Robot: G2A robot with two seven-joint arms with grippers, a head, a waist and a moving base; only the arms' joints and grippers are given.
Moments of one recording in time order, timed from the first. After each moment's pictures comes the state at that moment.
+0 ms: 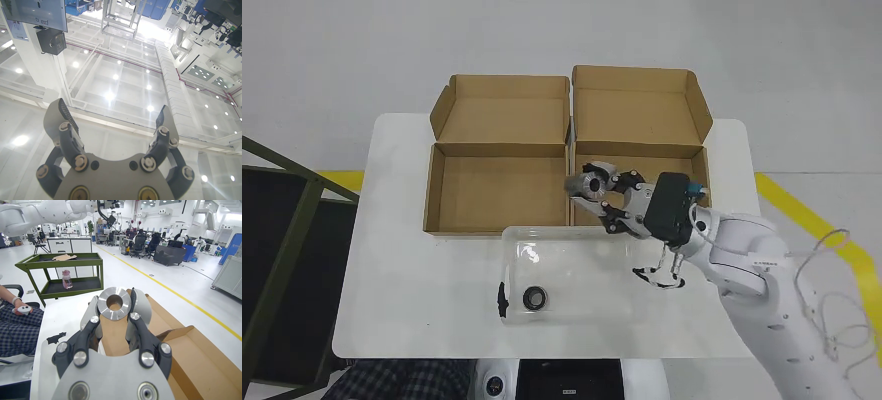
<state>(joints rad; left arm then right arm) -0.03 -0.30 -0.61 -1.22 3.05 0.21 0.06 -1.14 -1.11 1.19 -1.99 -0.98 -0.66 0.19</state>
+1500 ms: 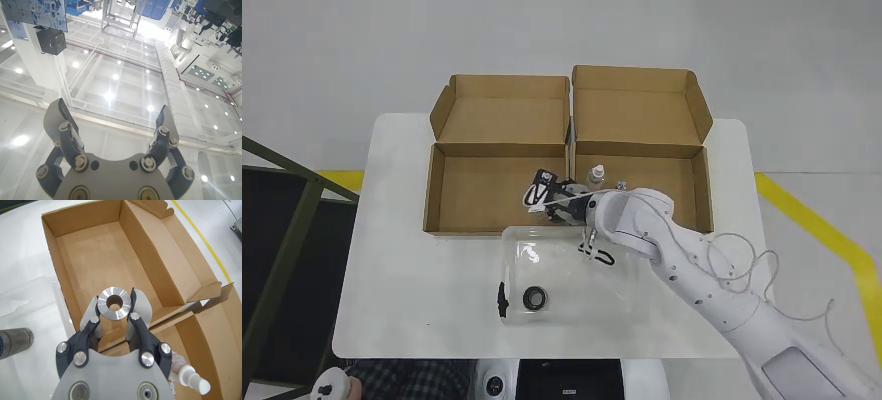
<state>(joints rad) -0.03 -0.30 -0.61 -1.22 3.05 0.21 0.06 -0.75 -1.27 0.72 -1.54 -1.18 -0.40 0.61</state>
